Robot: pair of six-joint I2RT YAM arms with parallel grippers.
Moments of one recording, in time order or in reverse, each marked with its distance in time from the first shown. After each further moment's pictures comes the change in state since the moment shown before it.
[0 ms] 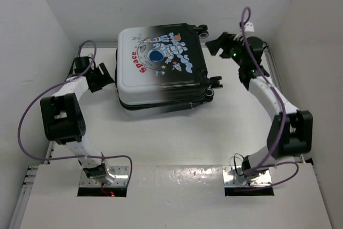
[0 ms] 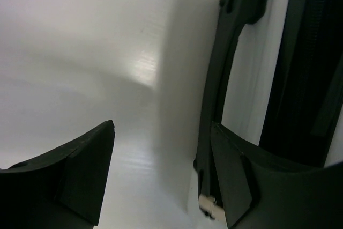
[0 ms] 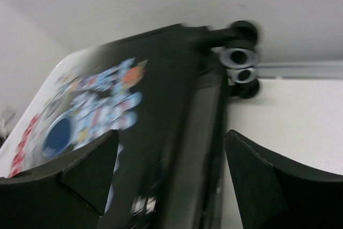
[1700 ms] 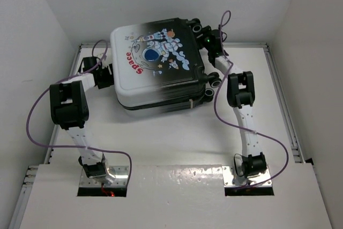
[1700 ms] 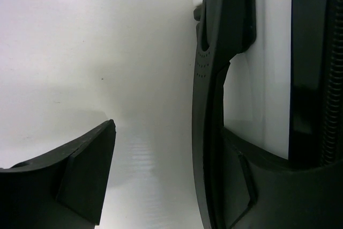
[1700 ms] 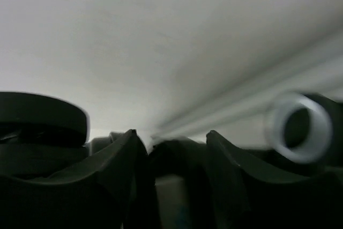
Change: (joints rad) left arm -0.047 0.238 0.089 0.149 0.121 0.153; right arm 0.024 1.243 1.219 0.003 0.130 0.836
